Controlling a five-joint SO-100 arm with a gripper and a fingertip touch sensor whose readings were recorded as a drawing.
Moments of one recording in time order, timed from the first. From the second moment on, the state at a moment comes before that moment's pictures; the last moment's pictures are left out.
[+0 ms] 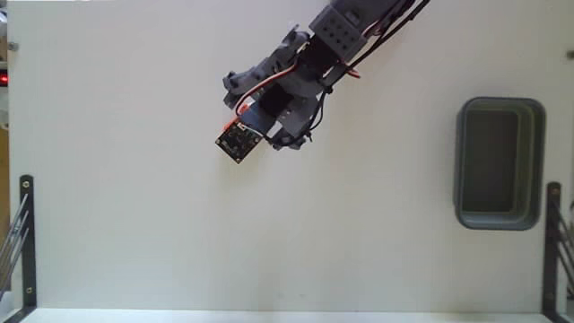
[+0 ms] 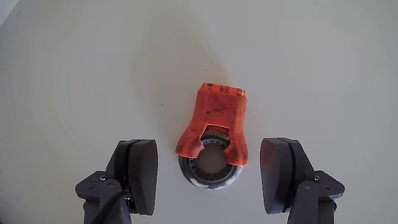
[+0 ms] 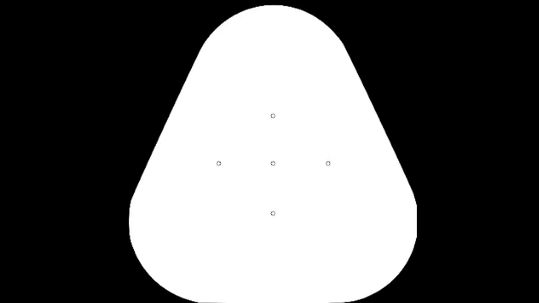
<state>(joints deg) 40.4 121.7 127.4 51.8 -0.3</state>
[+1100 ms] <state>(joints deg) 40.4 121.5 135.4 43.2 -0.3</state>
